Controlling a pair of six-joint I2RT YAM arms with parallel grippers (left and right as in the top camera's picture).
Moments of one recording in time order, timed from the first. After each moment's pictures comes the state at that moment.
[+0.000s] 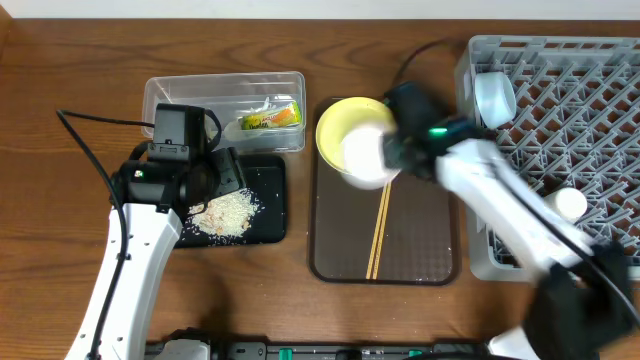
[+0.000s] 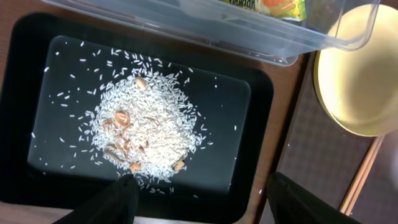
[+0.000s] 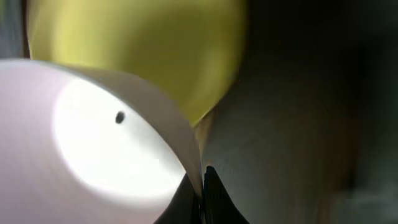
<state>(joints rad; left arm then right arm) -0.09 1.29 1.13 -0.97 0.05 -0.41 0.42 1.66 1.33 -0.75 0.18 0.38</state>
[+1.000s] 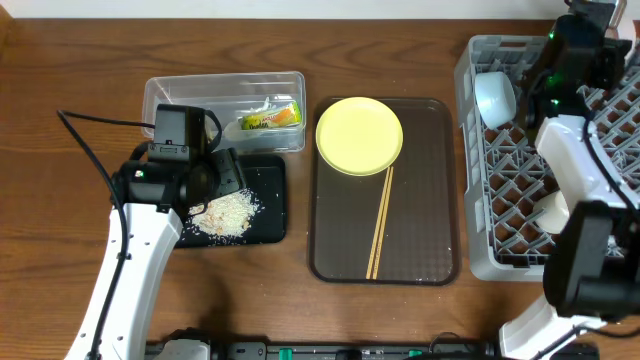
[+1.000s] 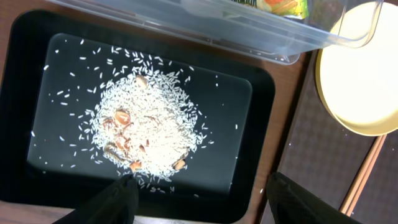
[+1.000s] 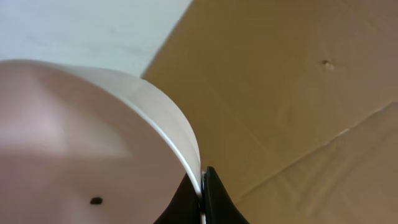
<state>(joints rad) -0.09 1.29 1.12 -0.97 0.05 -0.41 -0.09 1.87 1.33 0.33 0.98 -0.48</state>
